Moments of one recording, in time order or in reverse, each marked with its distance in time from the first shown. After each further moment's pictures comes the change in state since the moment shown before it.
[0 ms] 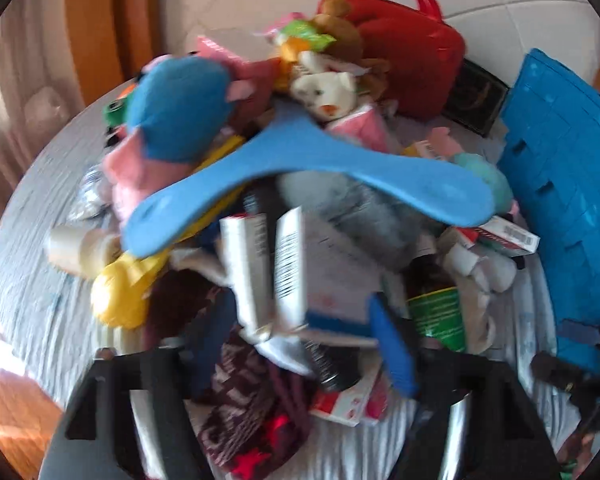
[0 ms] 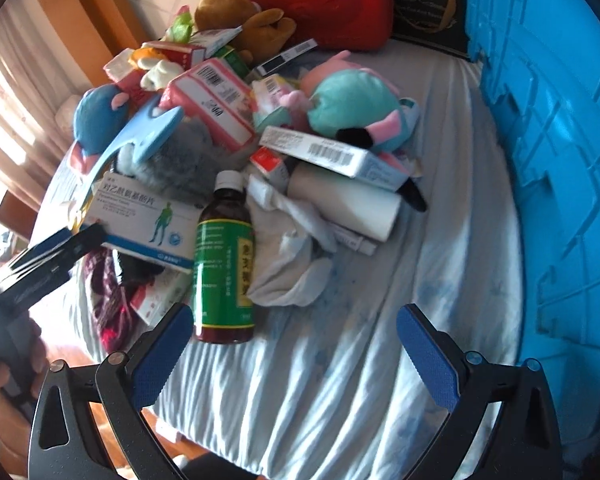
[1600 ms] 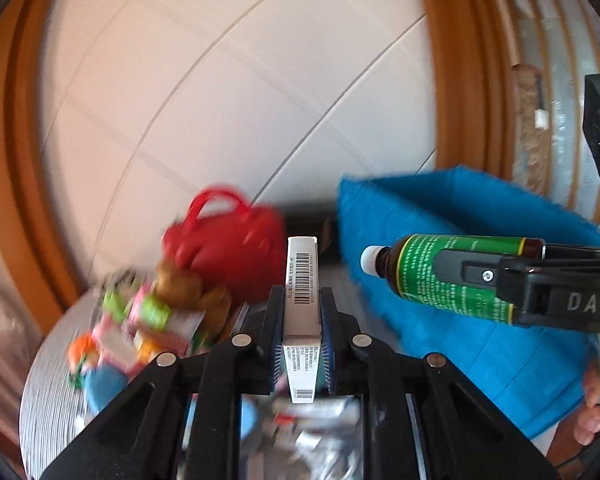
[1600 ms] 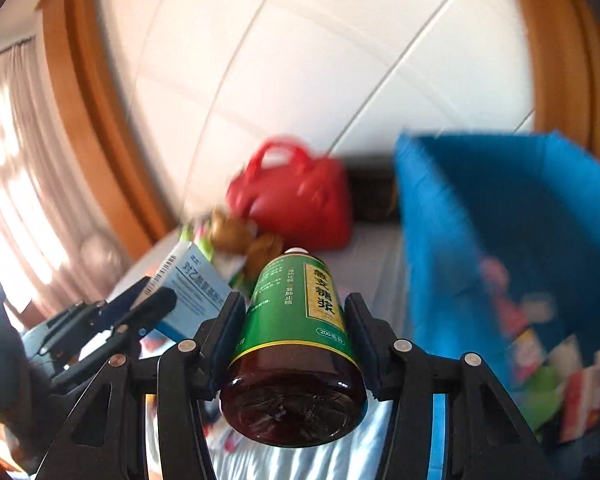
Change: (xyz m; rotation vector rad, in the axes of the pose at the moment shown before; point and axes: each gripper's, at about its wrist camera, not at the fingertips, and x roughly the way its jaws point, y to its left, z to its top) left arm -0.189 -0.188 0.091 0.450 -0.511 -0.222; right arm -0.241 -0.040 0.057 0.107 -0.585 -0.005
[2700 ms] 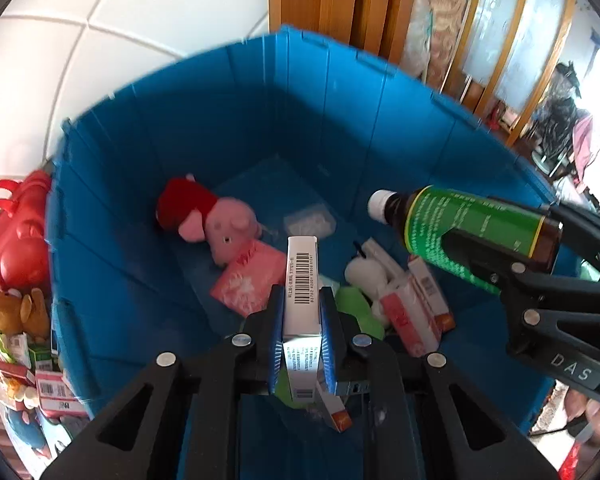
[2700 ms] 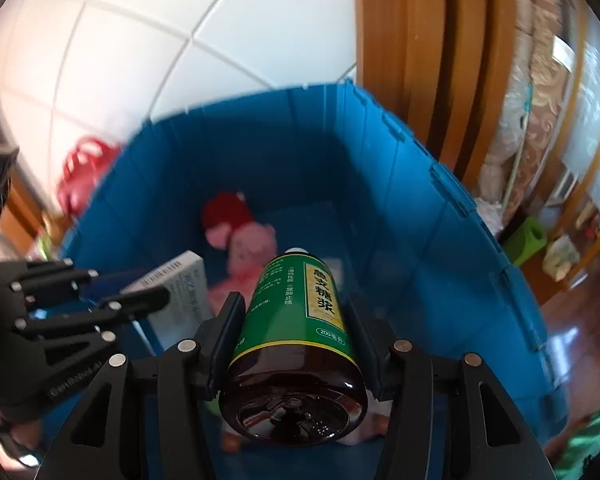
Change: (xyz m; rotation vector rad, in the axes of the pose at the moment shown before) left arm 0.170 -0.292 0.064 0.179 0.640 -0.357; right arm -0.074 -0.293 0.018 0.075 0.266 -0.366
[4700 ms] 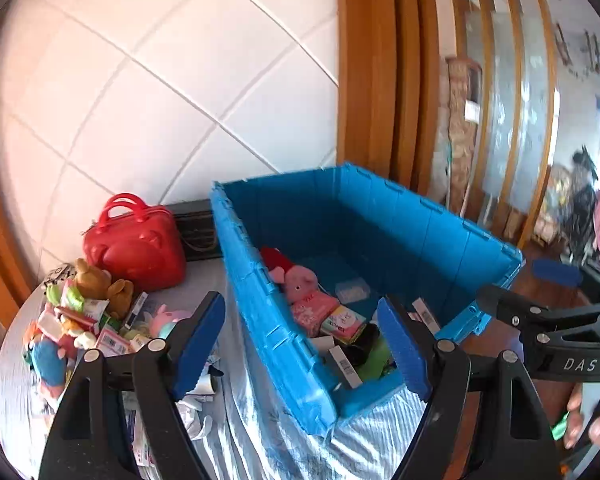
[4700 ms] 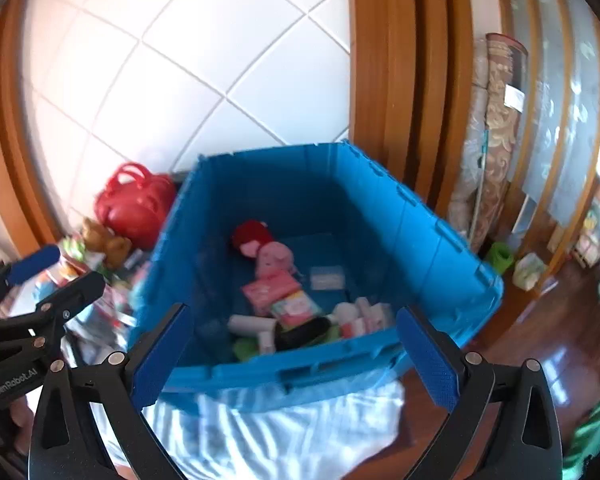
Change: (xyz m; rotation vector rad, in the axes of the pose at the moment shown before) left arm -0.200 -0.009 -0.193 -0.142 -0.572 0.178; right arm -0.170 0.088 -0.123 0.034 -0.285 -0.055
